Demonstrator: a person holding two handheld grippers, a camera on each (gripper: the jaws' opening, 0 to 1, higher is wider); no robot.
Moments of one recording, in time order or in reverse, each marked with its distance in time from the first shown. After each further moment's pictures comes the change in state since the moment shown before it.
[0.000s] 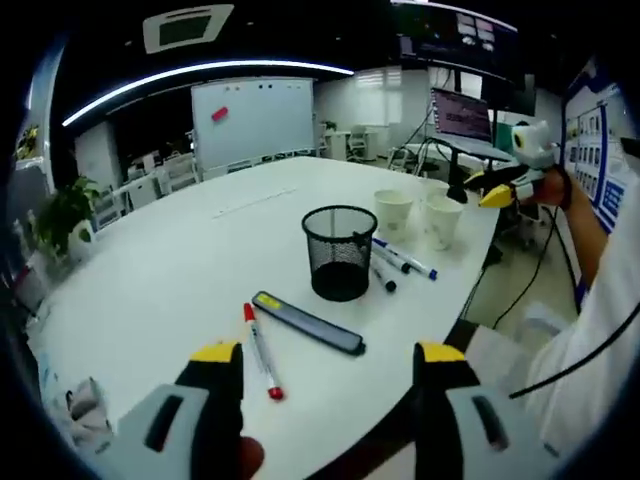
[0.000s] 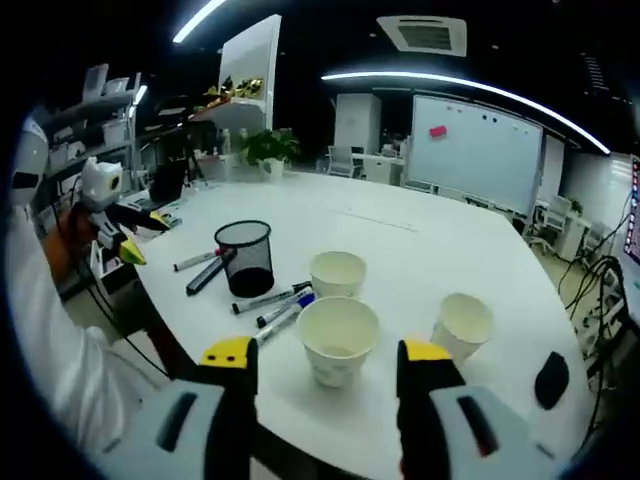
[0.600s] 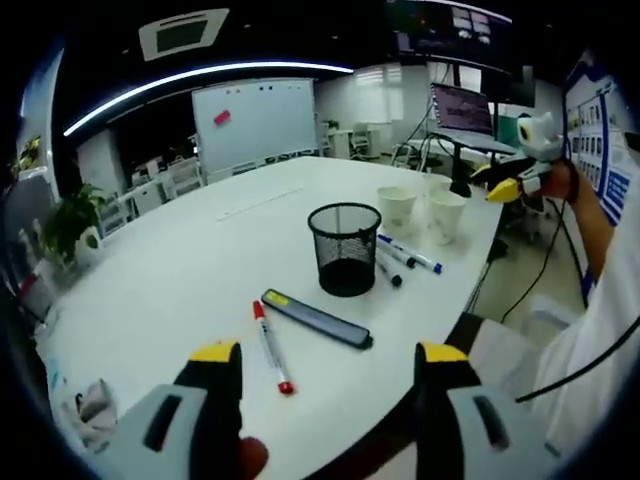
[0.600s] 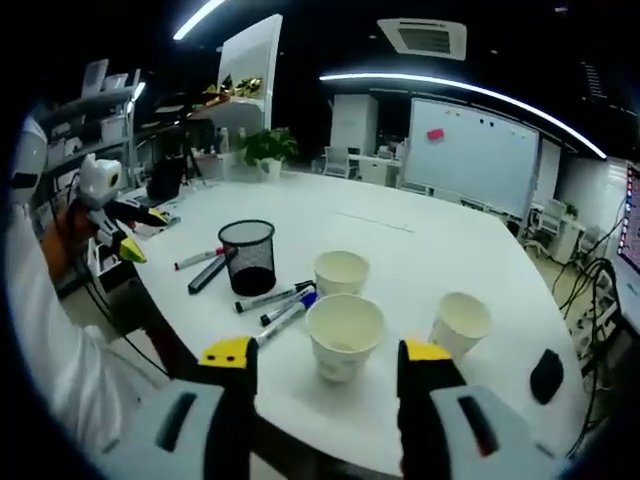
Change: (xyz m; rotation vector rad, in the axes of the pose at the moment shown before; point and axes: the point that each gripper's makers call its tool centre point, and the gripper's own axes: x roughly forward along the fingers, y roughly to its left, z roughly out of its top) left arm -0.007 0.004 -0.002 0.029 -0.005 0.028; right arm -0.009 0.008 0.000 -0.009 0.000 -0.024
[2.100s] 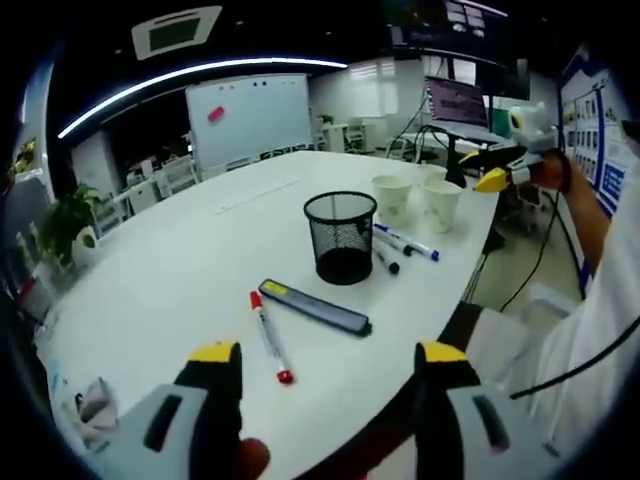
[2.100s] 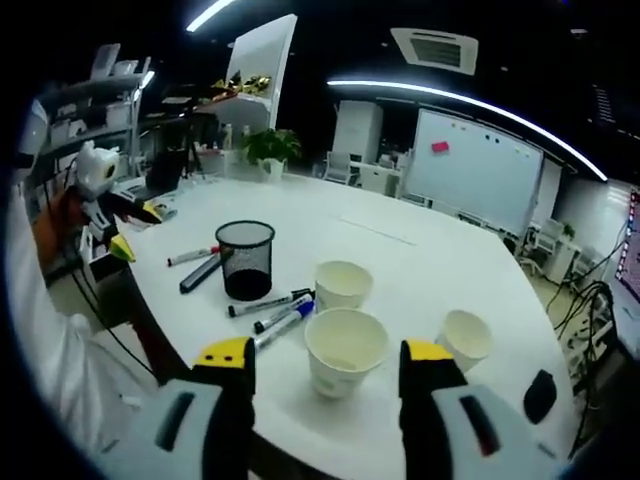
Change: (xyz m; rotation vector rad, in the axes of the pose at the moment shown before) left arm -0.001 0.000 -0.014 0.022 0.029 -0.014; right arm 0.016 0.003 0.007 -0.079 -0.026 -0.032
